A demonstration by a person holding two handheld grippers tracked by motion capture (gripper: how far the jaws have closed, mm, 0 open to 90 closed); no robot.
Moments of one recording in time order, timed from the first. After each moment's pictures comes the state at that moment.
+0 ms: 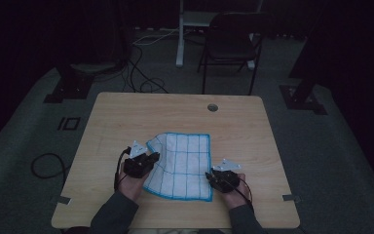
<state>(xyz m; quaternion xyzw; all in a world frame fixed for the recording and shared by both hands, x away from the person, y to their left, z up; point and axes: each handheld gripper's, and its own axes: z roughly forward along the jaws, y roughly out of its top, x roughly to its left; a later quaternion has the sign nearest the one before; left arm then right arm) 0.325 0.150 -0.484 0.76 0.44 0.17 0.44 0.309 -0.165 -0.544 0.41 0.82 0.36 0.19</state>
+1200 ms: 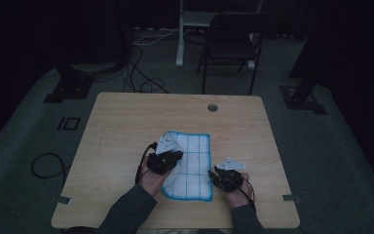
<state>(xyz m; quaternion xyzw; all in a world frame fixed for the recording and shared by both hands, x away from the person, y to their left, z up) 0.335 0.083 -0.473 0.80 0.37 0.14 0.44 0.309 -0.176 -0.538 0.42 0.80 0.37 0.20</state>
